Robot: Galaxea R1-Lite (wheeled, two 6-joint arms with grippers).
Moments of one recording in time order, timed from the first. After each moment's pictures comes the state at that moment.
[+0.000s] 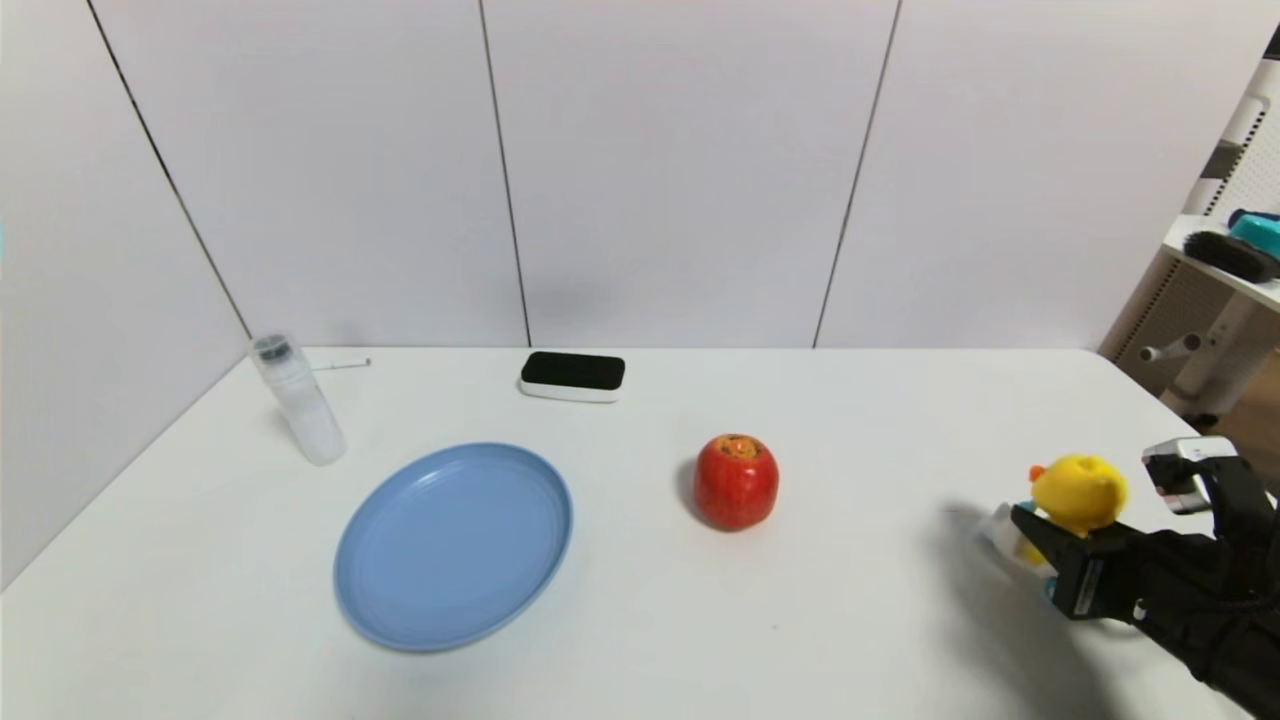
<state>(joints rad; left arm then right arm) -0.01 0.00 0.00 0.00 0.00 0.00 0.12 1.58 -0.04 -1.22 -0.09 0.04</state>
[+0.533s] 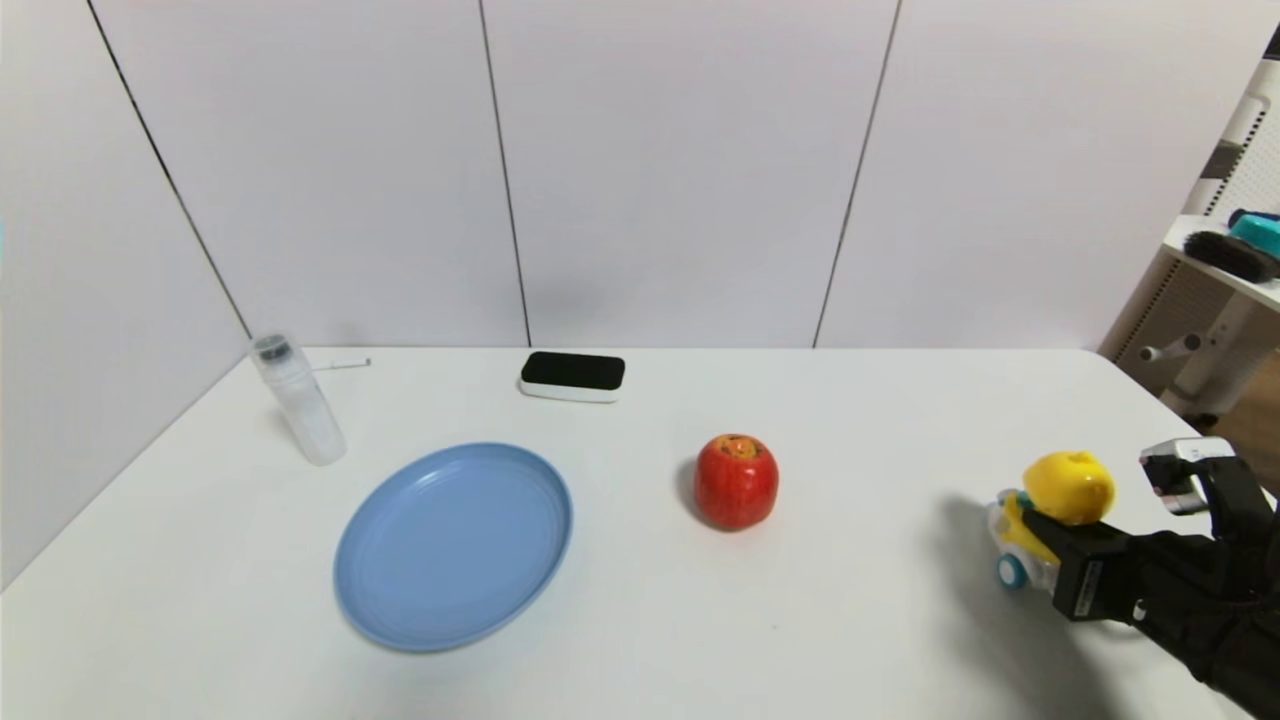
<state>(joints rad) -0.01 0.00 0.00 0.00 0.00 0.00 0.12 1.58 -0.04 -1.22 -0.09 0.04</state>
